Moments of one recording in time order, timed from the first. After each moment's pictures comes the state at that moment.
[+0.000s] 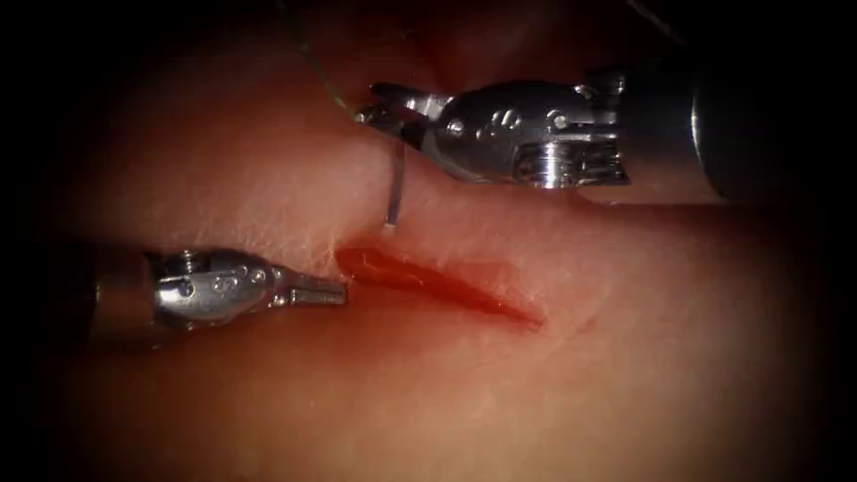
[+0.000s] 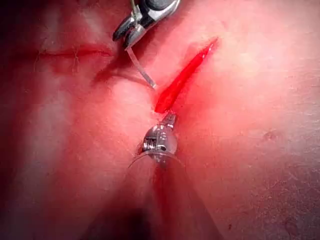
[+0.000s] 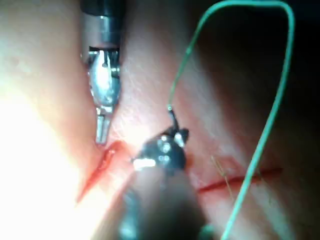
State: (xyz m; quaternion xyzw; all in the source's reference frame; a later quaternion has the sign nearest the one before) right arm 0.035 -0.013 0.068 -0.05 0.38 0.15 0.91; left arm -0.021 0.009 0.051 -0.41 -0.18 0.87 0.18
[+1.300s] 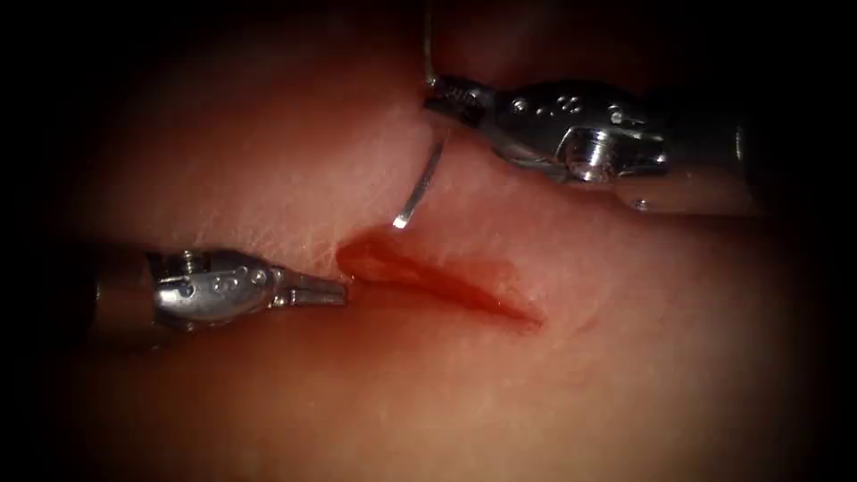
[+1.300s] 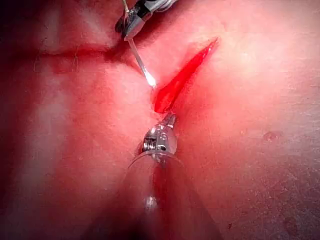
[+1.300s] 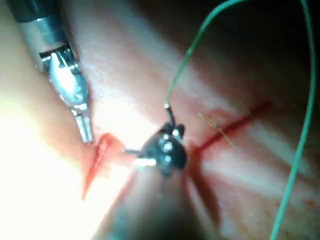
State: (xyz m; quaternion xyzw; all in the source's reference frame) right arm 0.032 -0.012 0.071 0.02 0.37 0.28 0.88; left arm -0.021 0.009 0.051 -0.41 -0.18 0.87 0.18
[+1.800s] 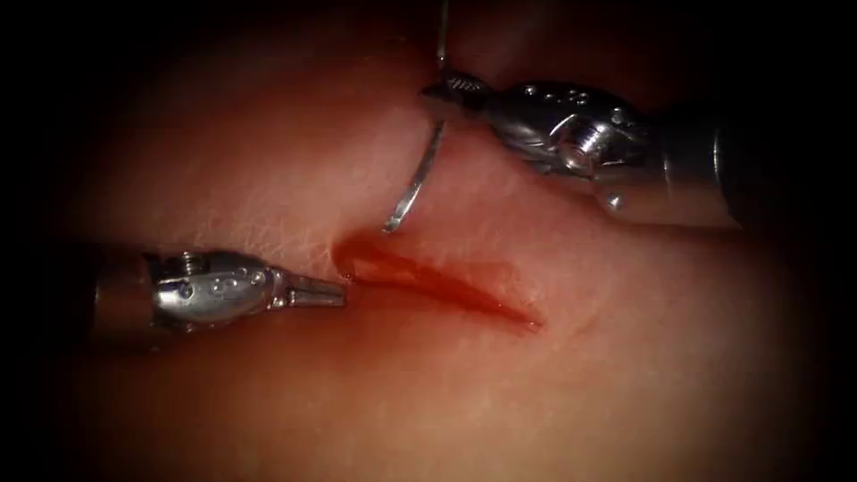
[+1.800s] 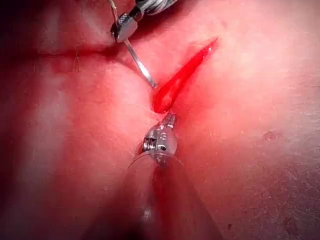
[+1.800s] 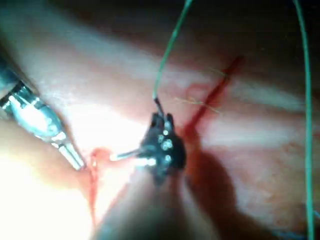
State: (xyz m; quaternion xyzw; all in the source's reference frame) right arm 0.031 -0.013 0.073 0.16 0.38 0.45 0.79; left arm -0.021 0.008 0.051 -0.41 -0.18 0.87 0.18
